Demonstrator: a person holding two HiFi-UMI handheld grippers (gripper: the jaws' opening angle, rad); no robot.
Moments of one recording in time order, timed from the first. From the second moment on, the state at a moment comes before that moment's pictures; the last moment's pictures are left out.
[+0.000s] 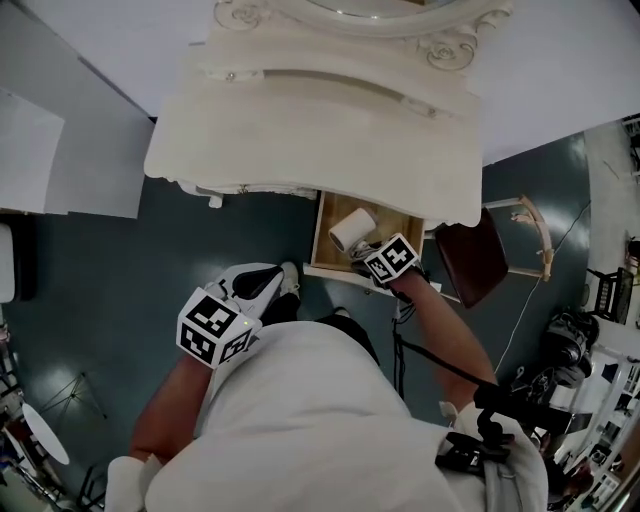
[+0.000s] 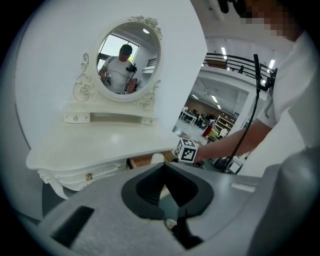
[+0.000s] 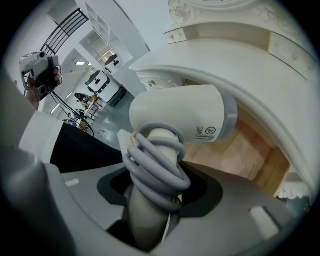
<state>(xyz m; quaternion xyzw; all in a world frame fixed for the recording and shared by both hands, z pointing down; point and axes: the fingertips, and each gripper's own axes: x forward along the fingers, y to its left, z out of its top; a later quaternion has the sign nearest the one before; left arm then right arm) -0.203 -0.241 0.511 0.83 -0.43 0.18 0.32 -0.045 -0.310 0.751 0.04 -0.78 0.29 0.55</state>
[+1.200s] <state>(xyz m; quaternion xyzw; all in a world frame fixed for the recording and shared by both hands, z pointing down) -0.258 -0.270 0.544 0.82 -0.40 0.21 0.35 -0.083 -0.379 0.836 0.15 -0.74 0.32 0.57</state>
